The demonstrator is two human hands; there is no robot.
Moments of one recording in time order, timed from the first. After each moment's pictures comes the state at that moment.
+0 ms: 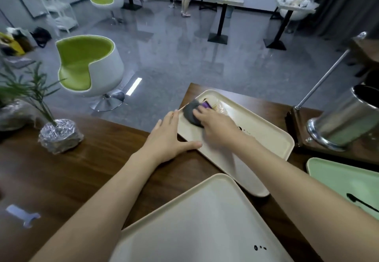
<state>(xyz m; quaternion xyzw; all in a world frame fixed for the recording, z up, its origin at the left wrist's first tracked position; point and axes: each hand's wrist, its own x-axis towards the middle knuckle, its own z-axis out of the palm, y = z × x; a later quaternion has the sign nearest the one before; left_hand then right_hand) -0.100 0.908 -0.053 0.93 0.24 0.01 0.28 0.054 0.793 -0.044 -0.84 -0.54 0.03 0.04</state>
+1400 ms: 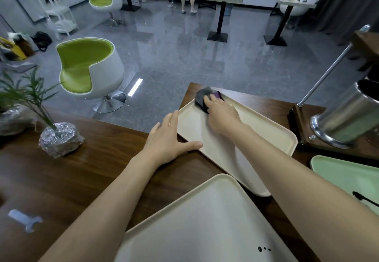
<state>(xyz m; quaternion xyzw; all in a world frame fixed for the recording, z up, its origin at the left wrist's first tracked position) -0.098 0.911 -0.062 0.93 0.25 0.02 0.26 0.083 0.811 -0.050 -0.89 -0.45 -0.01 0.08</state>
